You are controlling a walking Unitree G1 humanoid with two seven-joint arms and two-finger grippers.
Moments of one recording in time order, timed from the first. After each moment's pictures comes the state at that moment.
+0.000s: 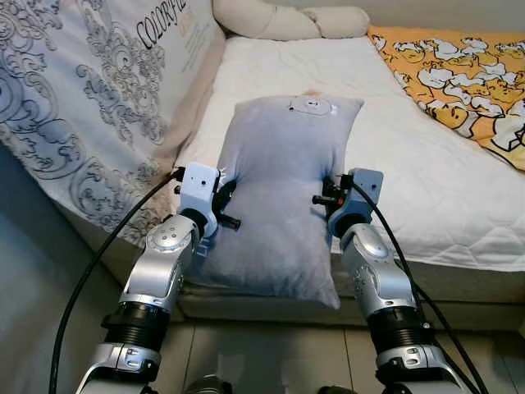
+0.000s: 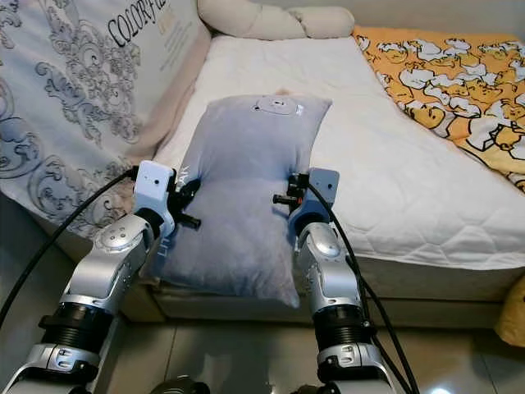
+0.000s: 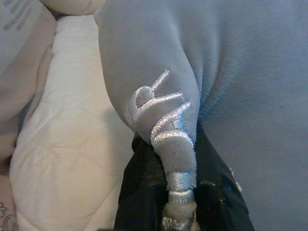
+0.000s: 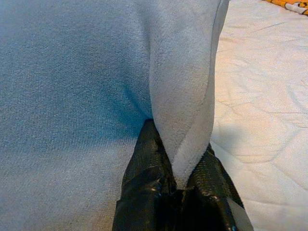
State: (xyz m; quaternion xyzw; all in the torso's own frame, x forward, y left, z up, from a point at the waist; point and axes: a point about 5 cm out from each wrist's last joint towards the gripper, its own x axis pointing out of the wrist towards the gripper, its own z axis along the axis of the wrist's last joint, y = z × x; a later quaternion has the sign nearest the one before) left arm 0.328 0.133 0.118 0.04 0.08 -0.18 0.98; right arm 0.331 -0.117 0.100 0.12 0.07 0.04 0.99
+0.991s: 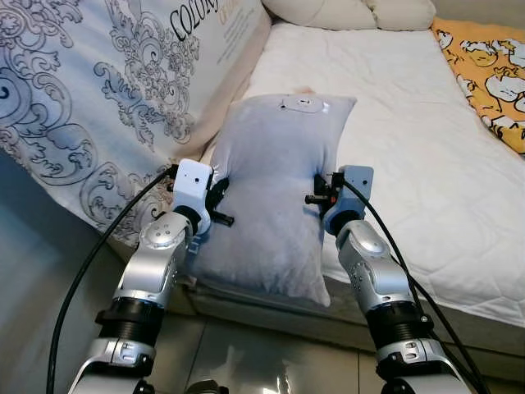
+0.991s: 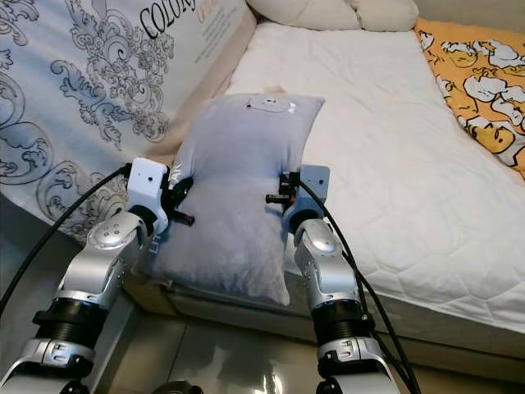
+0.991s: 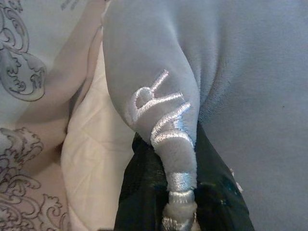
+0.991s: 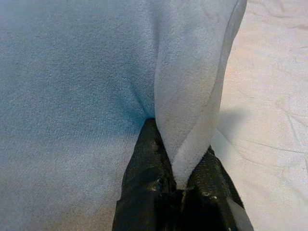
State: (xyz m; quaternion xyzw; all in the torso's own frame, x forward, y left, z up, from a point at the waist) left arm 0.333 0.143 0.119 0.05 0.08 -0.17 0.98; right arm 0.334 -0.109 0.102 0.10 0.08 0.08 0.99
